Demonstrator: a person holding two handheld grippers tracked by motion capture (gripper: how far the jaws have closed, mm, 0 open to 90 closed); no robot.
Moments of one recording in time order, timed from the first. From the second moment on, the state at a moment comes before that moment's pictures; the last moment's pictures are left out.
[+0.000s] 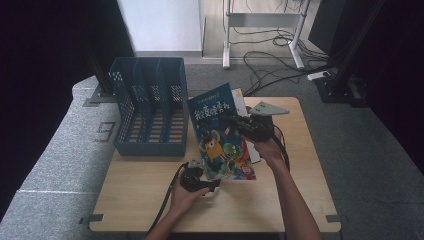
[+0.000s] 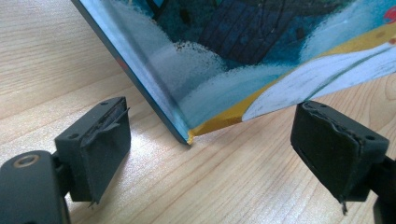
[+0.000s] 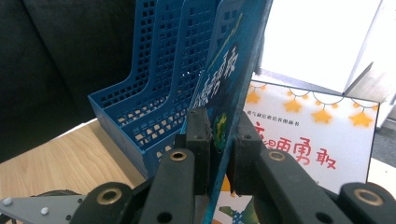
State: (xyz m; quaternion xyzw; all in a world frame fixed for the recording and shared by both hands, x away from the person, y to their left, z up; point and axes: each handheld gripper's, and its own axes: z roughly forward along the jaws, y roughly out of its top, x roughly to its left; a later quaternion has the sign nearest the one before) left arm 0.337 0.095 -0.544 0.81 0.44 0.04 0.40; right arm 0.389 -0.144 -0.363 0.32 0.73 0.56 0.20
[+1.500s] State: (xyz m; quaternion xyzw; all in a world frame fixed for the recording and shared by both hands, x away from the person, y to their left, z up) left arm 0.330 0.086 -0.544 0.82 0.42 0.08 0.37; right arm 0.356 -0.181 -0.379 0.32 0.71 0.60 0.18
